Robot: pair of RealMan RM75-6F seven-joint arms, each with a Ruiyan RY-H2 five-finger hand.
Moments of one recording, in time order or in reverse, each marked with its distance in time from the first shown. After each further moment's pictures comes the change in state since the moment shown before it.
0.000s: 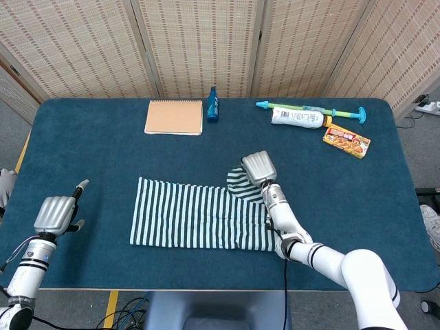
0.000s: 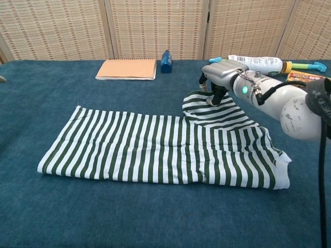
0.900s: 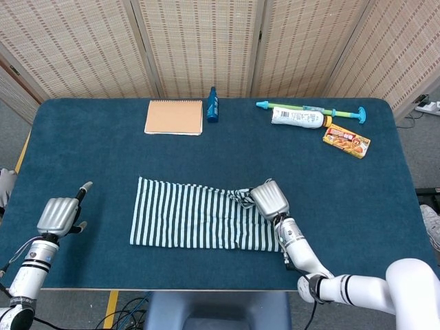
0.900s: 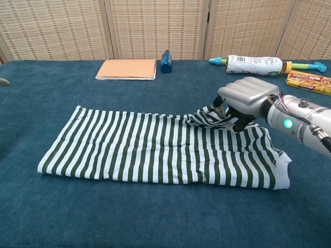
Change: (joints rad) left arm -0.003 -0.005 0.006 -0.004 0.006 -0.011 0.004; right arm -0.205 0.201 -0.160 -0.562 -0.035 0.272 -0.245
